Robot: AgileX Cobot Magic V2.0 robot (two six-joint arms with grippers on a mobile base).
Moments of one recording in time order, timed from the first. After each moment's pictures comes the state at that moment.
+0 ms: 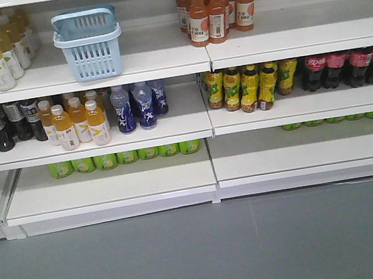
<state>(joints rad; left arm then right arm) -0.02 -0.01 0.04 0.18 0.06 -0.18 0.04 -0.01 0.03 -0.09 0.14 0.10</state>
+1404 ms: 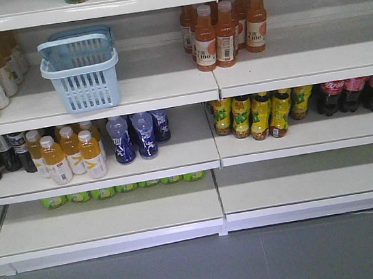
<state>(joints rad) -0.02 -0.01 0.04 0.18 0.06 -0.18 0.04 -0.01 0.03 -0.09 0.14 0.10</state>
